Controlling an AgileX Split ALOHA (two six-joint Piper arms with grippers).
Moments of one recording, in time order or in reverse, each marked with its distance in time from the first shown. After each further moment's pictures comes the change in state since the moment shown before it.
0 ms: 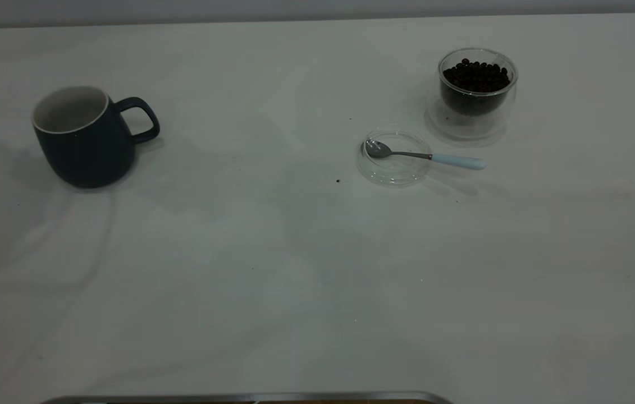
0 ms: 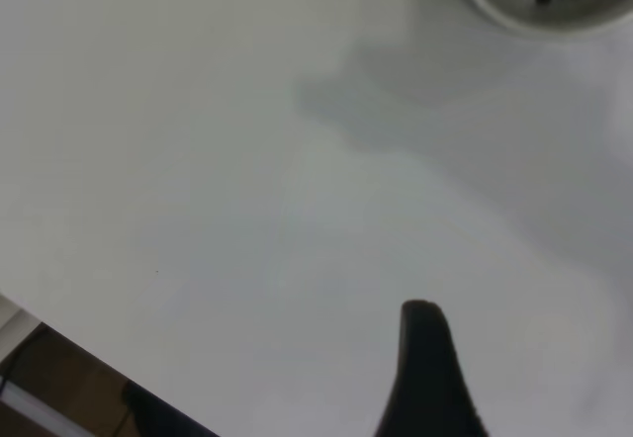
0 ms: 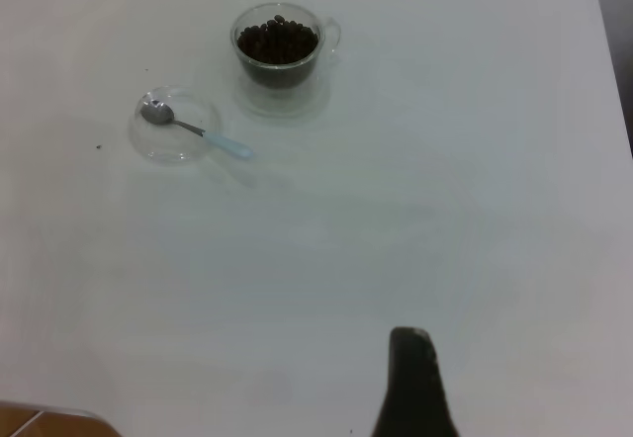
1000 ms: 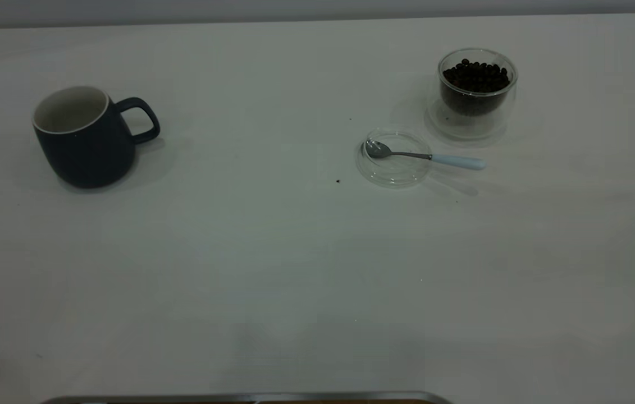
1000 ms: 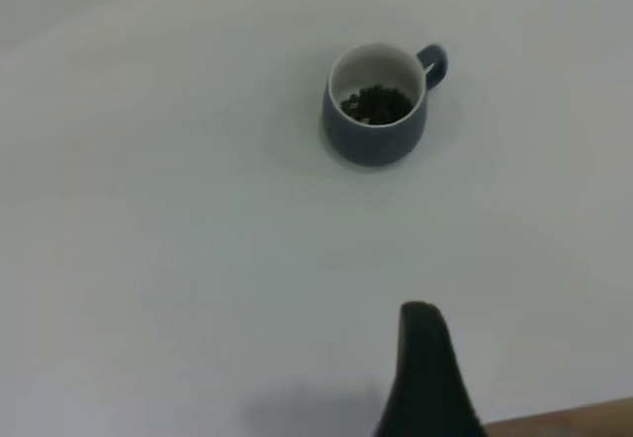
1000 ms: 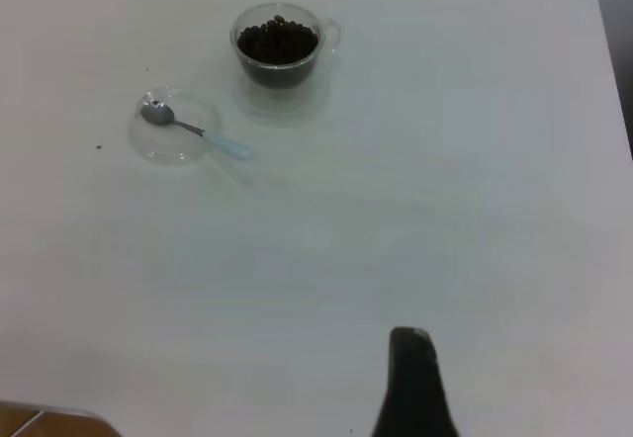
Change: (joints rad) left arm 0.000 -1.127 0.504 -0.288 0.084 -0.635; right arm 0.000 0.000 0.000 0.000 0.000 0.000
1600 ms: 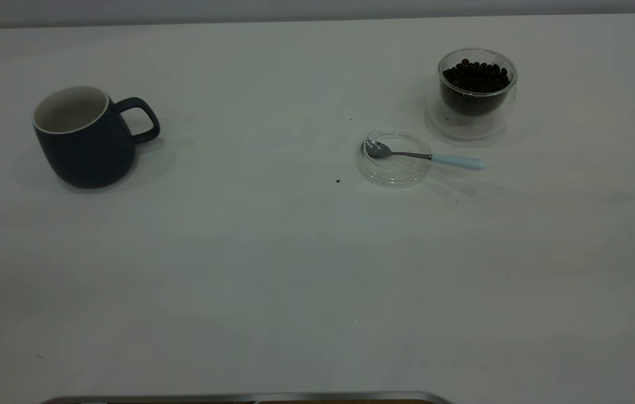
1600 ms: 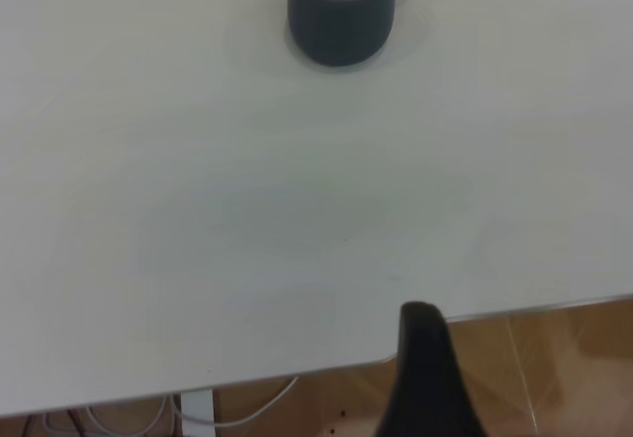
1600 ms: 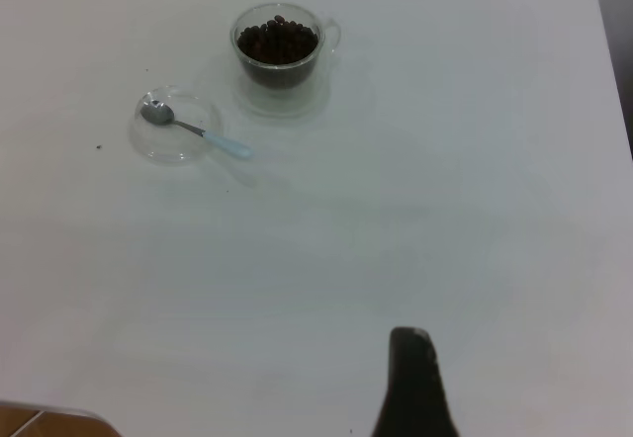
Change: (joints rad) left arm 0.000 -0.751 0.368 -0.023 0.244 -0.078; right arm 0.000 0.000 0.000 -0.001 0.000 0.000
